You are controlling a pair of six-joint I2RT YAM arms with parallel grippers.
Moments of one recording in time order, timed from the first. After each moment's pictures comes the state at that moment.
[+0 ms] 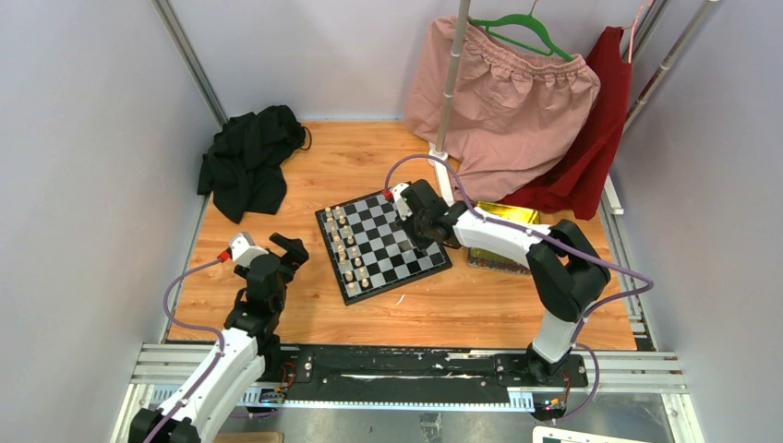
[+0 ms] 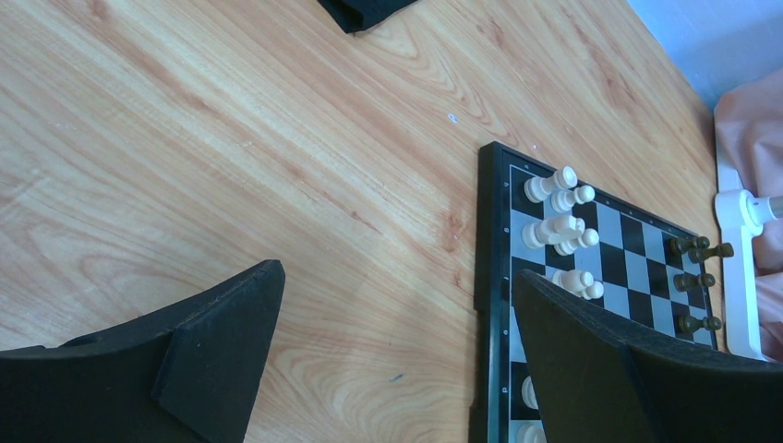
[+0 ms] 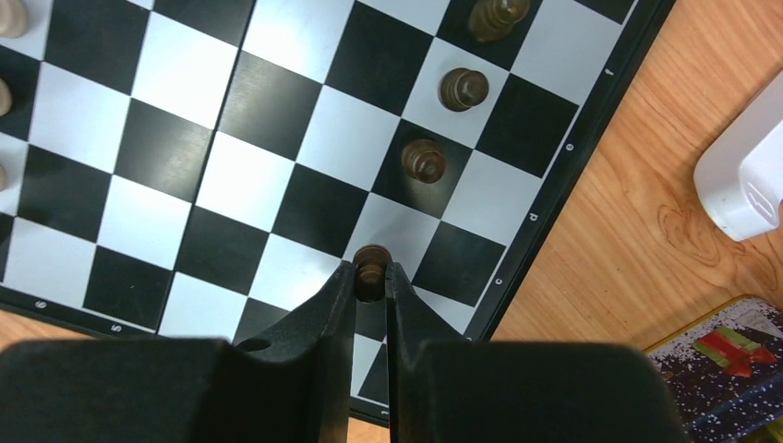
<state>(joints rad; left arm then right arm) -0.26 0.55 0.08 0.10 -0.48 -0.77 0.76 1.73 1.15 -0.34 0.03 -0.06</state>
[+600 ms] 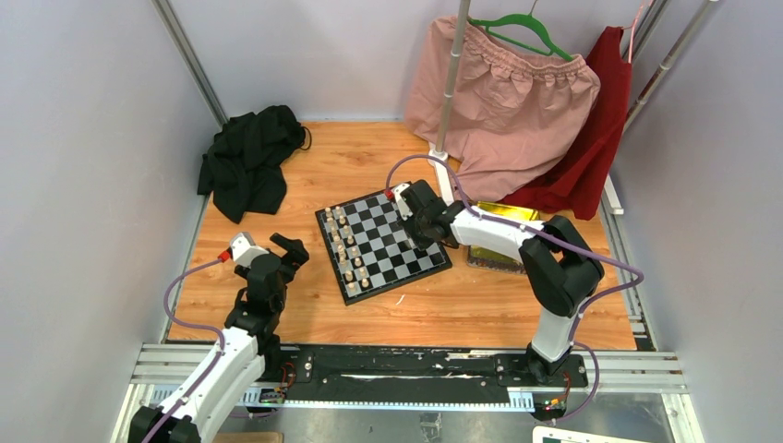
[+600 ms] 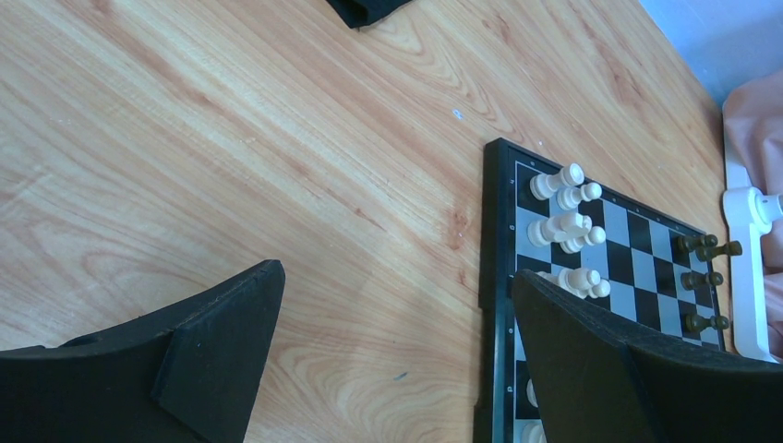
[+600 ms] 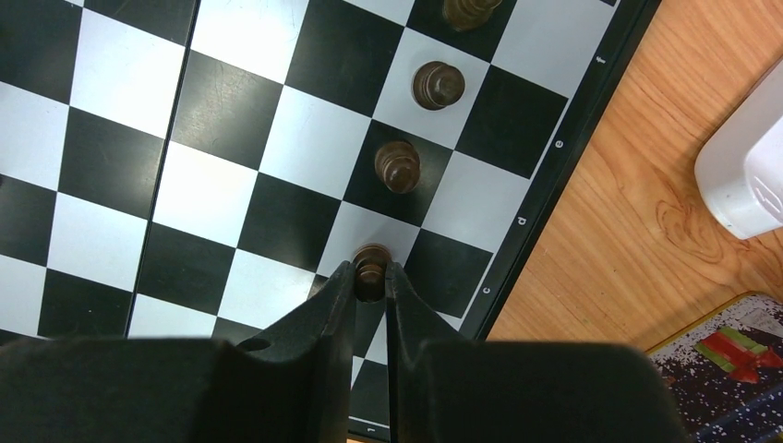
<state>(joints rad) -0.26 0.57 0.08 0.10 -0.48 -0.77 0.74 1.78 1.16 -0.34 0.06 -0.06</state>
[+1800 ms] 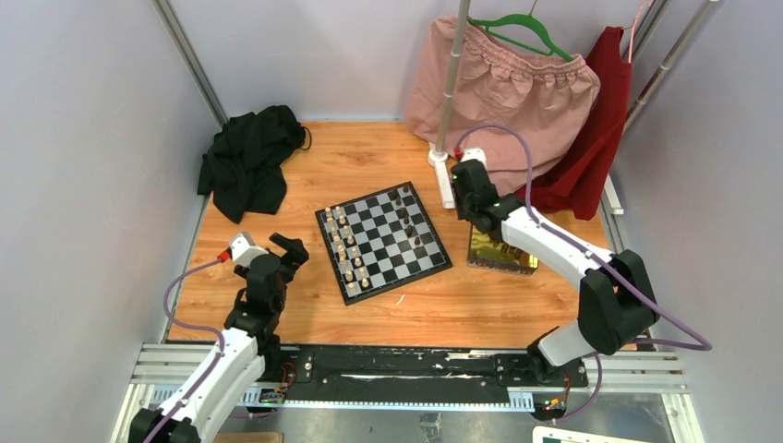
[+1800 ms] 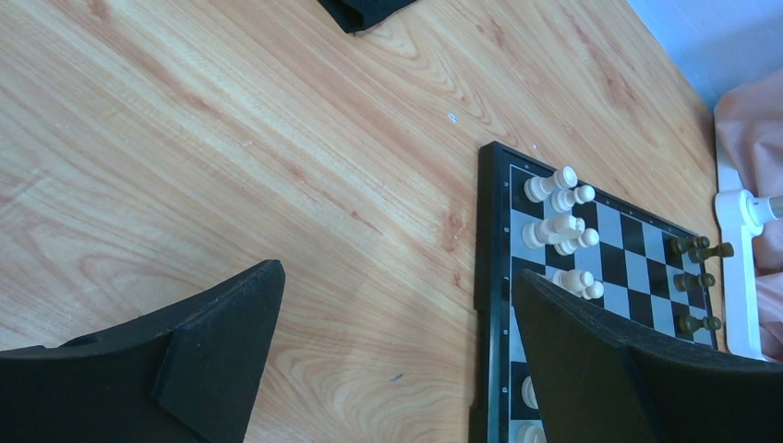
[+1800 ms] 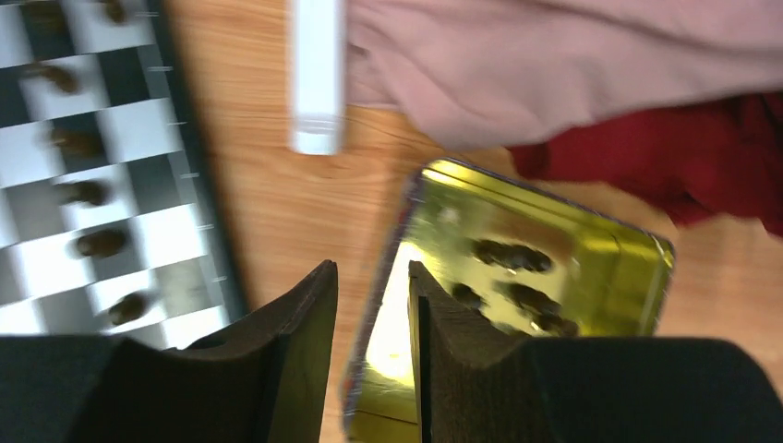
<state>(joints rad) -0.26 0.55 0.08 0.10 -0.48 -0.77 0.60 1.47 1.08 -0.34 0.42 0.14</state>
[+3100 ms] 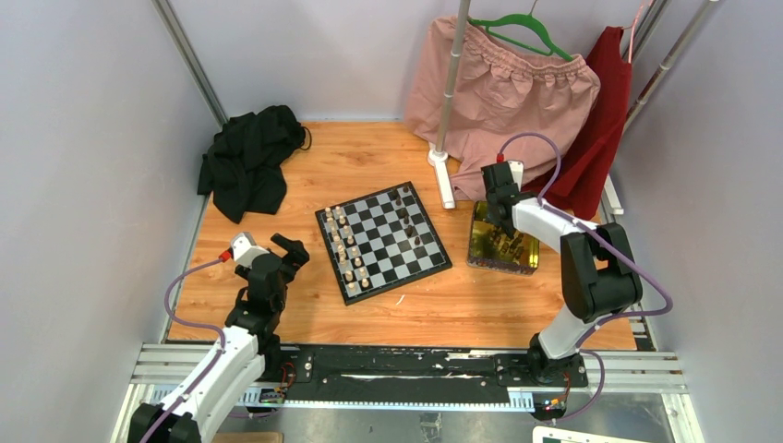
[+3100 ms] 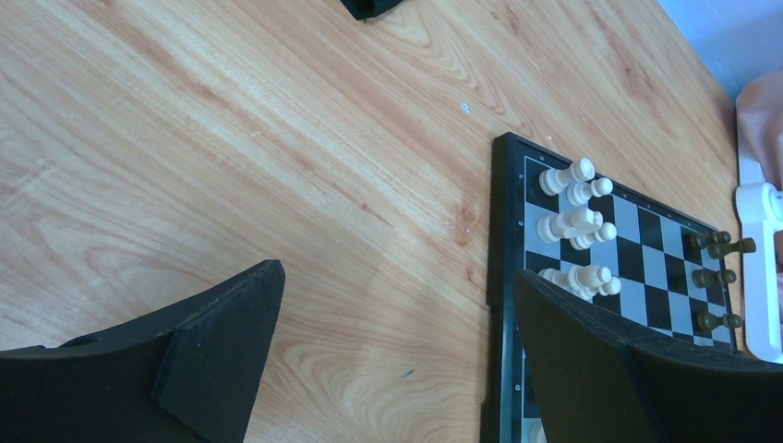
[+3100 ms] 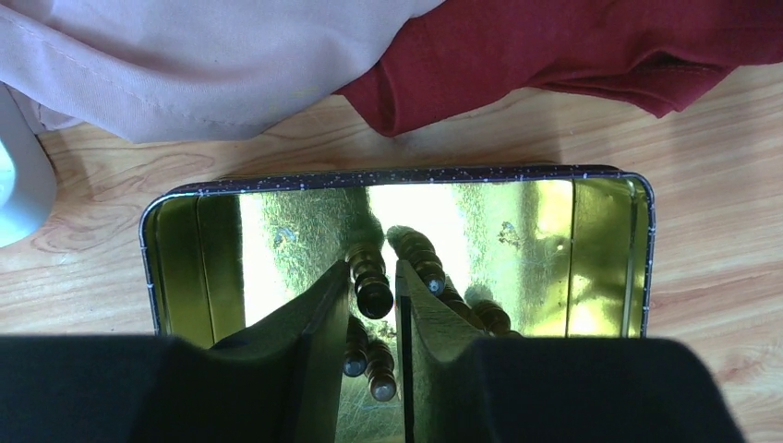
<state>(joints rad) -0.26 0.59 0.08 0.10 -0.48 -0.77 0.29 1.64 0.99 -0.30 0.41 0.33</state>
